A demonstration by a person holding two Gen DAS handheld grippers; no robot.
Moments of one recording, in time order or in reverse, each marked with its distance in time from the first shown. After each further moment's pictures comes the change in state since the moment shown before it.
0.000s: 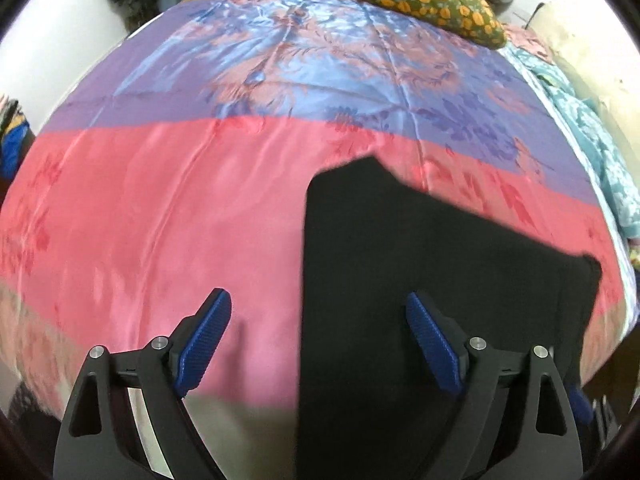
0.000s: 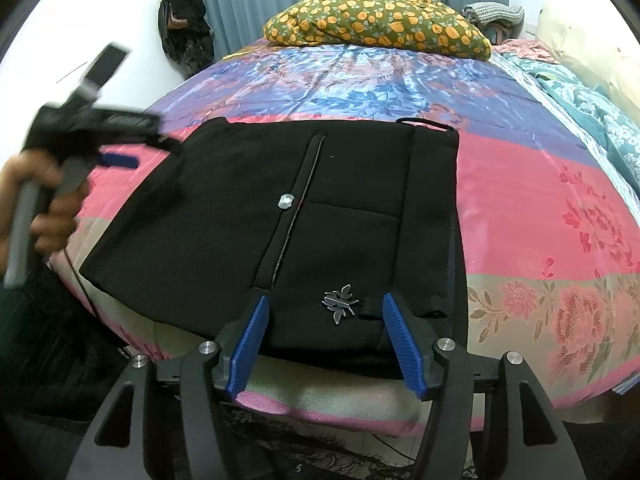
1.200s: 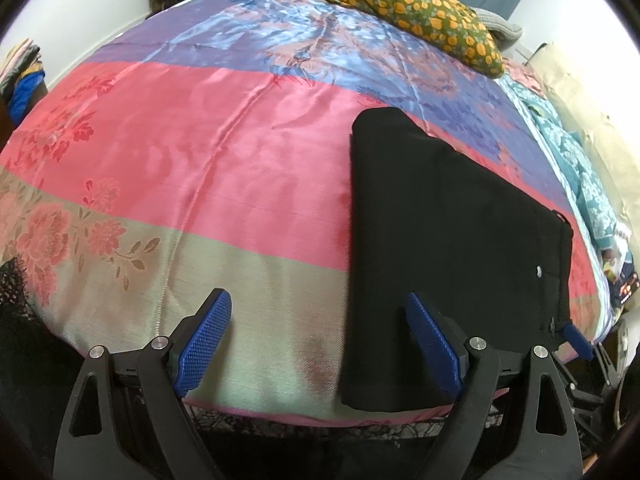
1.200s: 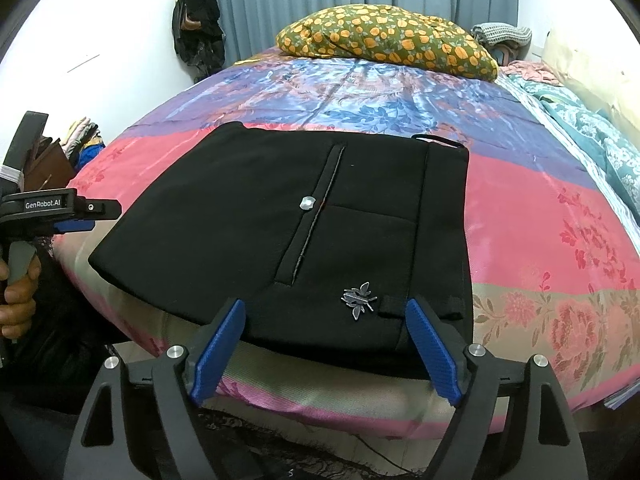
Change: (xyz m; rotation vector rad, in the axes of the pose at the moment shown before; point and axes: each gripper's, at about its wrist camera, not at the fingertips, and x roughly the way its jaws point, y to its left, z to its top) left arm -0.033 0.049 -0.080 -0.119 -0.062 -0.084; right arm -0.009 0.013 -0.005 -0.056 -0.050 -0.011
